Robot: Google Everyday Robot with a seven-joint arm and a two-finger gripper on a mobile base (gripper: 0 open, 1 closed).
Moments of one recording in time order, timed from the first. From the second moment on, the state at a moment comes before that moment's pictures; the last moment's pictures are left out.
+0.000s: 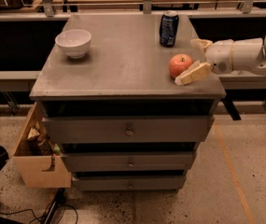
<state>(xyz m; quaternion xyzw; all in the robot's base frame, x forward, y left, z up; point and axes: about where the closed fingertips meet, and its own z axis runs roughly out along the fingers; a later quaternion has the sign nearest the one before) 0.682 -0.170 0.872 -0.49 0.67 0.24 0.51</state>
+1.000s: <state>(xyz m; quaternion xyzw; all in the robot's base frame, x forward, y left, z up) 0.670 -0.195 0.873 -0.50 0.67 0.23 0.50</state>
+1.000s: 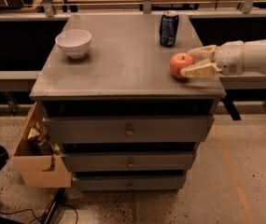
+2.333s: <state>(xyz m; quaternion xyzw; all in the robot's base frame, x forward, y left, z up) 0.672 -0.184 0.869 -0.50 0.66 0.24 0.50</state>
